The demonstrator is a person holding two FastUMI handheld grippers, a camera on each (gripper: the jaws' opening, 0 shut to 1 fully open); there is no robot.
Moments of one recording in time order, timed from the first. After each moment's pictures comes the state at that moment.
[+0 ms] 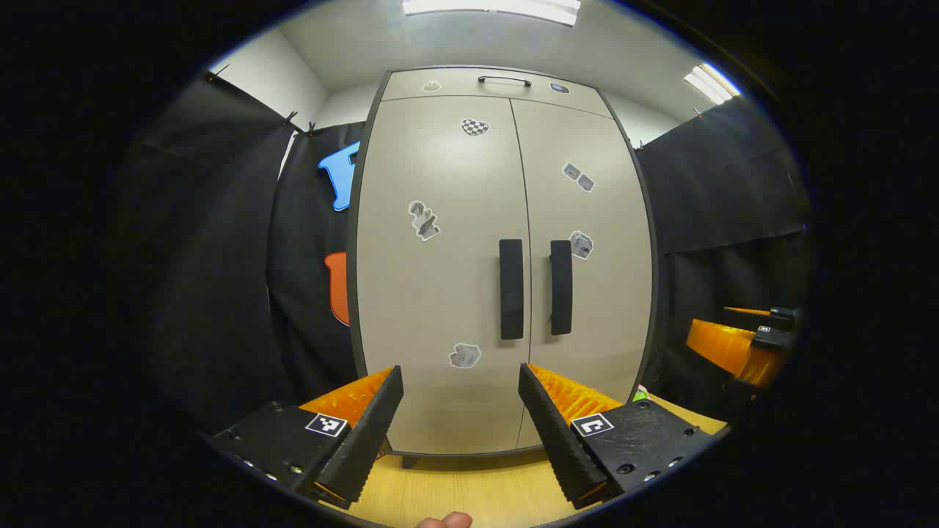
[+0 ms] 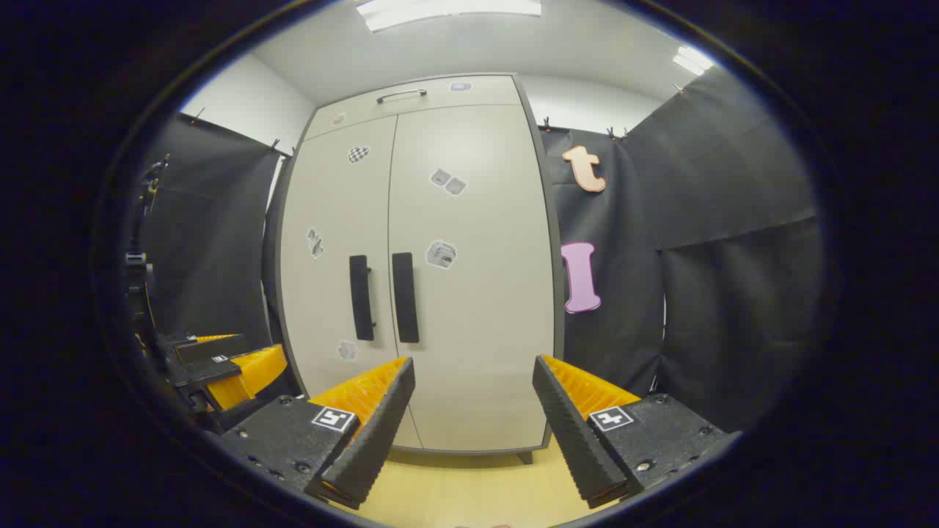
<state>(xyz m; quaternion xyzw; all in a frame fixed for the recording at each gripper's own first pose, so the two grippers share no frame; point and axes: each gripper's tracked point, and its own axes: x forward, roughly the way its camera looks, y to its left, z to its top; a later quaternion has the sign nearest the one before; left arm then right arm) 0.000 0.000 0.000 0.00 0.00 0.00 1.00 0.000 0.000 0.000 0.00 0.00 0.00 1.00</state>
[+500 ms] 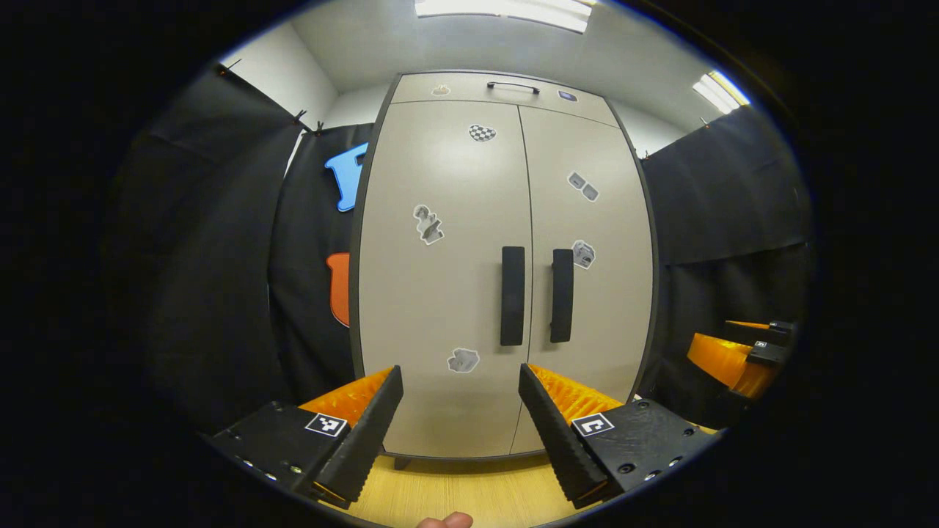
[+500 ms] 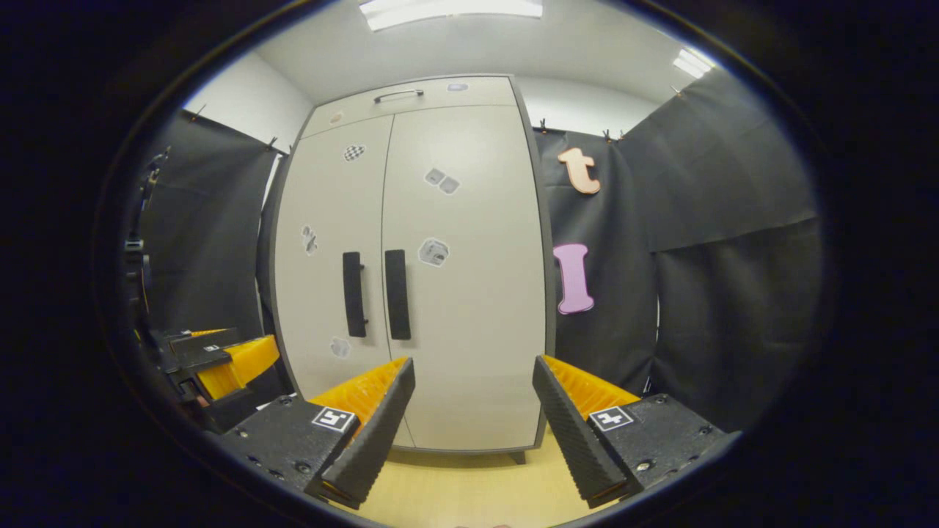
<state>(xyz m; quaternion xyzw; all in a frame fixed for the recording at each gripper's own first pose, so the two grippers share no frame) -0.001 0.011 0.009 -0.01 -0.02 0.01 1.00 -0.003 -0.004 0.001 -0.01 -0.01 -0.01 1.00</state>
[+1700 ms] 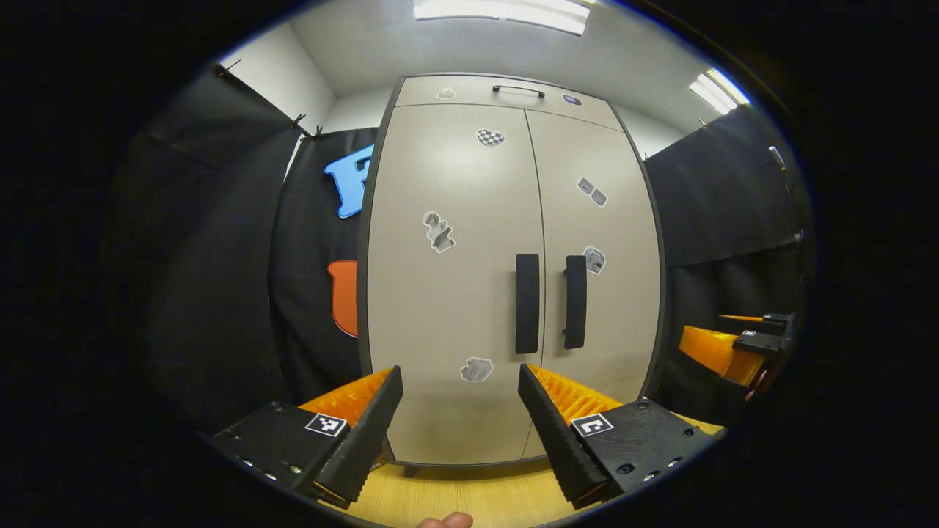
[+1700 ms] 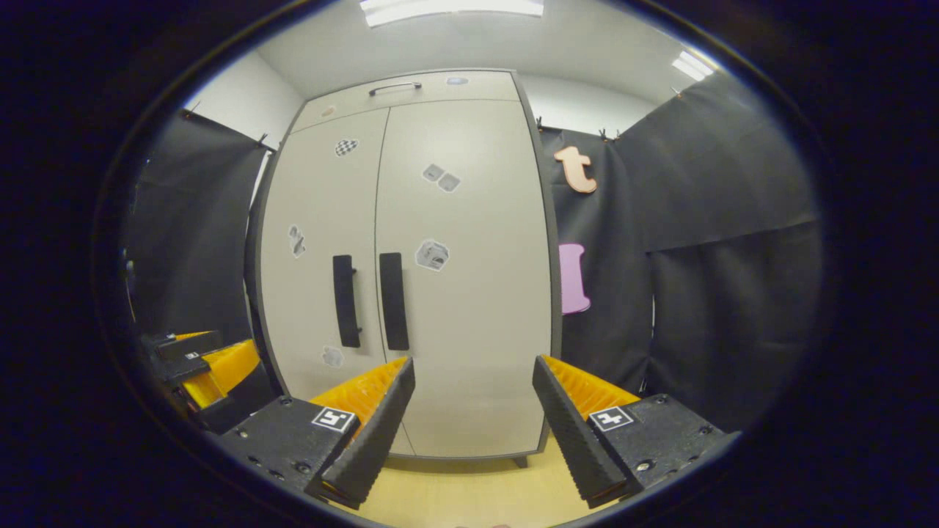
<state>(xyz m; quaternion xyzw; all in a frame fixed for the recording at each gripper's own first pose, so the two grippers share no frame) 0.005 0.029 0.012 -0.01 -0.03 0.01 1.00 0.035 0.013 0.013 0.00 -0.01 -0.02 1.00</state>
